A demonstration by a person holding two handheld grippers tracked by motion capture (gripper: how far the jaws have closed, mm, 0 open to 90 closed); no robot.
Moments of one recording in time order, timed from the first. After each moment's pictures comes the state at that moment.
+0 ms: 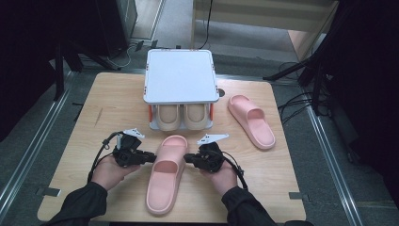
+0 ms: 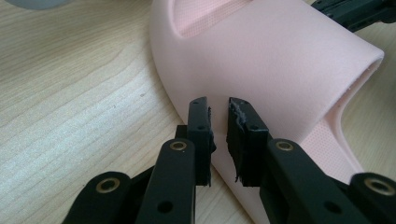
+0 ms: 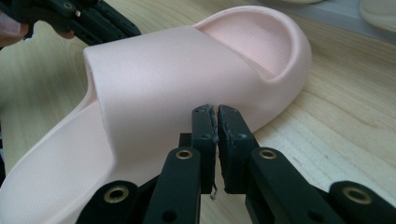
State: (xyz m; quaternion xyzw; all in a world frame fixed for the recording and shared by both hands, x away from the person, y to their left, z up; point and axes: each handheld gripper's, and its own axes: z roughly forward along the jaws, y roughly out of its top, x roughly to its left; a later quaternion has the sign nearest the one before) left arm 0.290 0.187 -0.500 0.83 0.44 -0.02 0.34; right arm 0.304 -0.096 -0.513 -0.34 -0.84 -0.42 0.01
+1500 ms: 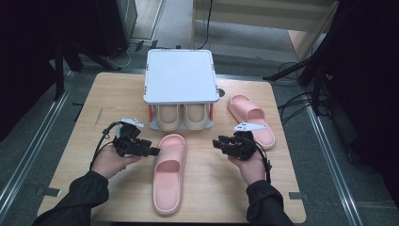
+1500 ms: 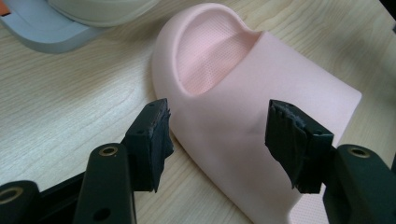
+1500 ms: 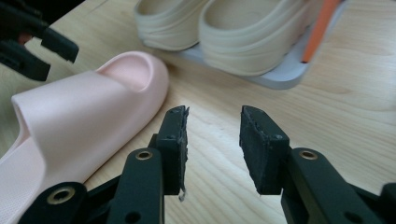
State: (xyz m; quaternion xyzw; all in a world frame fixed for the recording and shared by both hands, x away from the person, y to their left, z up) left arm 0.317 0.193 -0.489 0.82 0.44 -0.04 0.36; right arm 0.332 -0.185 -0.486 -0.40 -0.80 -0.45 -0.06
